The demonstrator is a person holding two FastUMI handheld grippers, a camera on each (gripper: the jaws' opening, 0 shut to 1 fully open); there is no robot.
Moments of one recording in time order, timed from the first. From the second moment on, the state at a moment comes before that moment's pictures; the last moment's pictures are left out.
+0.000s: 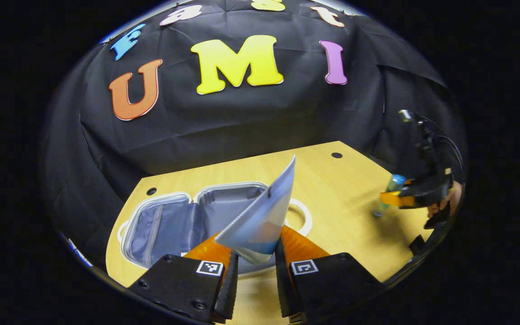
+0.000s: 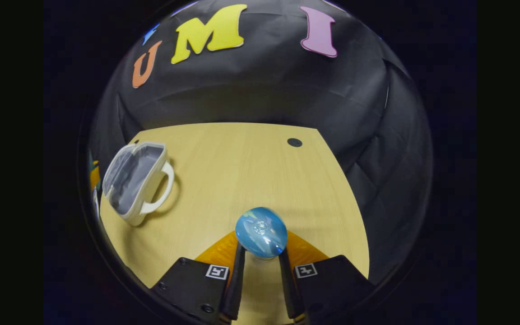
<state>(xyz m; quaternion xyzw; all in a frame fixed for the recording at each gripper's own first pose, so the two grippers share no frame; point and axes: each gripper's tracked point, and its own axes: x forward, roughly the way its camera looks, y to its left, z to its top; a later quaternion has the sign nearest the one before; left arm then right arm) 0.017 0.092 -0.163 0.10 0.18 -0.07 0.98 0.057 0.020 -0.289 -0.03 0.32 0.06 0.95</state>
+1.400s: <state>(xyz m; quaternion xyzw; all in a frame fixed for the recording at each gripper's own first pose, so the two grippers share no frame) 0.079 0.155 -0.325 0.05 0.48 0.02 0.88 -0.040 0.018 -0.249 -0.02 0.33 0.03 0.94</state>
